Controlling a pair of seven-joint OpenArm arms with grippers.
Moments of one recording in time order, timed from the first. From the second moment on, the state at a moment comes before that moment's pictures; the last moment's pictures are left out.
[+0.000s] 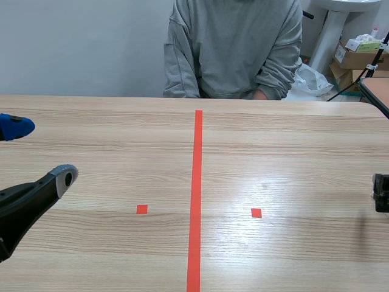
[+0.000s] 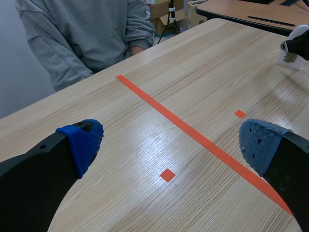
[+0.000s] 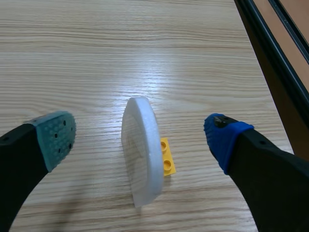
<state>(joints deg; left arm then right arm) 41.3 -27.7 -18.8 115.2 -16.2 -42.7 -11.4 -5.1 23.0 21.2 59.4 6.9 18.6 5.0</state>
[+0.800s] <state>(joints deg) 41.3 -27.7 -18.8 115.2 -16.2 -42.7 -11.4 -23.0 27.0 21.2 101.4 19.1 33.8 -9.7</state>
